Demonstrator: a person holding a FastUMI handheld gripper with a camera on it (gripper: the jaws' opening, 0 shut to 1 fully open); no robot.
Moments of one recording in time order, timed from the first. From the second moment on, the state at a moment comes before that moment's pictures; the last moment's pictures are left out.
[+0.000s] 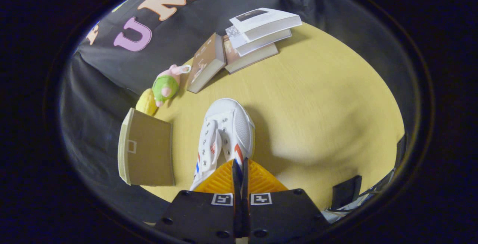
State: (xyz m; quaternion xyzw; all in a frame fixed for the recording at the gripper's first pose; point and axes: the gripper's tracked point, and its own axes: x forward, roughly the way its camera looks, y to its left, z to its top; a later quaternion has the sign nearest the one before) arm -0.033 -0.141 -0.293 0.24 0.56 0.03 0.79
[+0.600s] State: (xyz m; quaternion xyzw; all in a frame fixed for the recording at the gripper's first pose) arm -0.006 -0.050 -0.209 0.24 0.52 0.08 0.81
